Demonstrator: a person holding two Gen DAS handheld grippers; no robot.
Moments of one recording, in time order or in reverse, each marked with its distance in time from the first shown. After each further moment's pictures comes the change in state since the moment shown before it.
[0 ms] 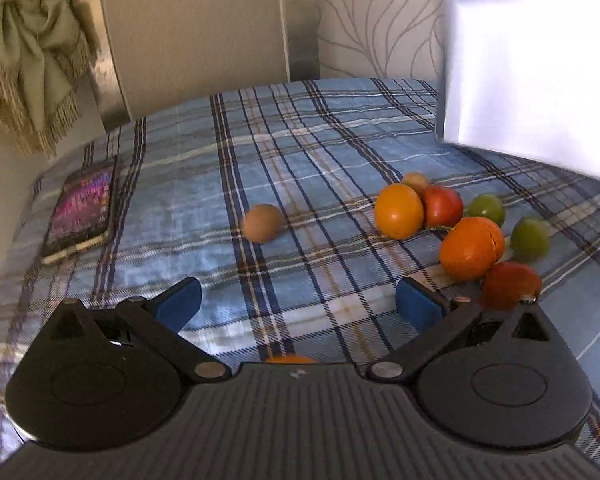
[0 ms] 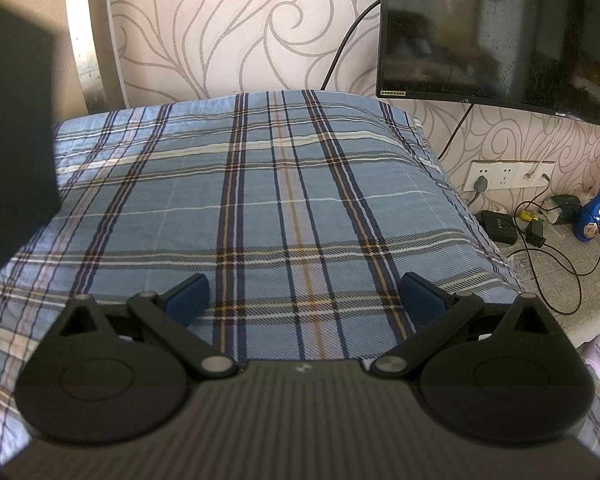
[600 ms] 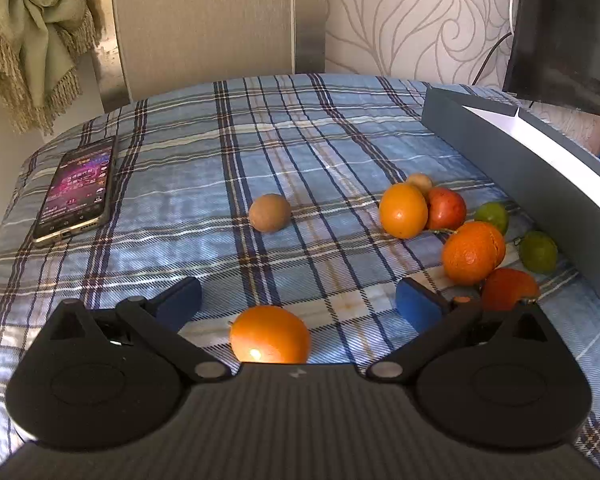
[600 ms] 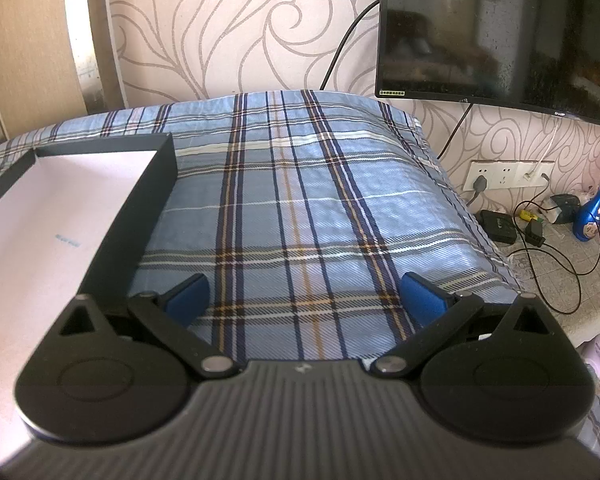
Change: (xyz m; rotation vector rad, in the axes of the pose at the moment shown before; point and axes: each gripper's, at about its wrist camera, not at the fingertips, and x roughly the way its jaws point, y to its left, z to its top) left arm -0.001 0.003 -0.002 -0.040 0.016 -0.017; right arm 0.001 0.000 0.000 0.001 0.000 -0.002
